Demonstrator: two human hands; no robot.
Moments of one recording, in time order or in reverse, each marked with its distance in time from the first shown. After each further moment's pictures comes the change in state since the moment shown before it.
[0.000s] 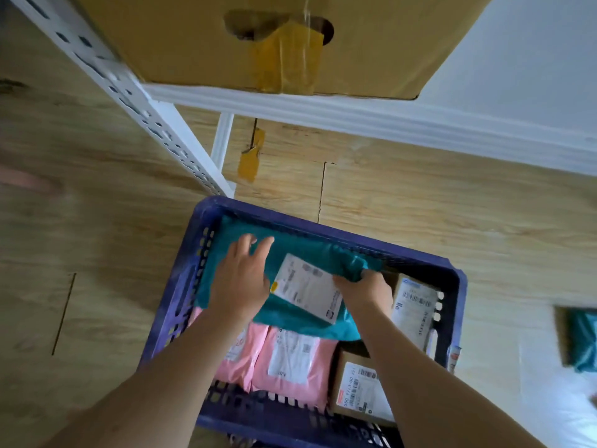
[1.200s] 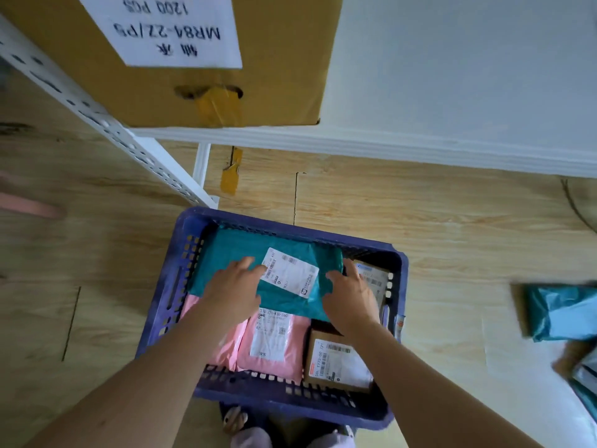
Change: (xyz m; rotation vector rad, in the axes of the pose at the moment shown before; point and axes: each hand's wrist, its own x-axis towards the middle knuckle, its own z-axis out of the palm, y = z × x) left_hand -0.037 0.061 -0.043 0.292 -0.407 0.088; right_hand -0.067 0.029 -0.071 -0.426 -0.031 -0.464
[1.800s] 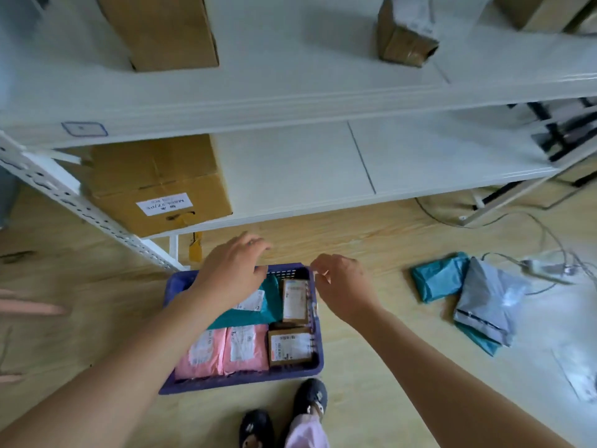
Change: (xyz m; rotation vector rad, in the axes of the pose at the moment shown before) left_hand -0.269 0.154 -0.240 -0.012 0.415 0.371; right_hand -0.296 0.017 -0.246 0.204 0.344 -0.121
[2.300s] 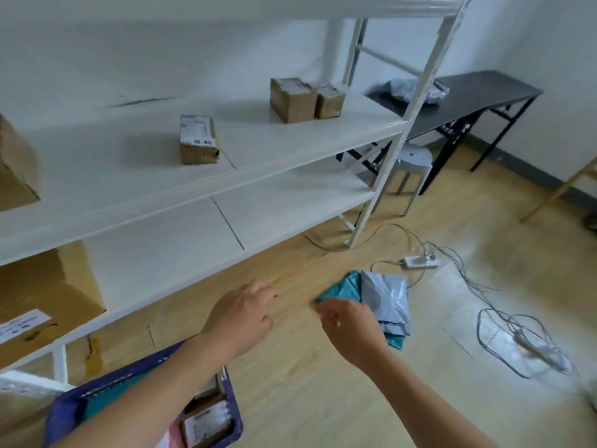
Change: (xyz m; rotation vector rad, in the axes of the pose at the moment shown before) left_hand -0.026 0.287 -0.031 0.052 -0.079 0.401; right_hand -0.201 0.157 -0.167 0.108 0.326 0.288
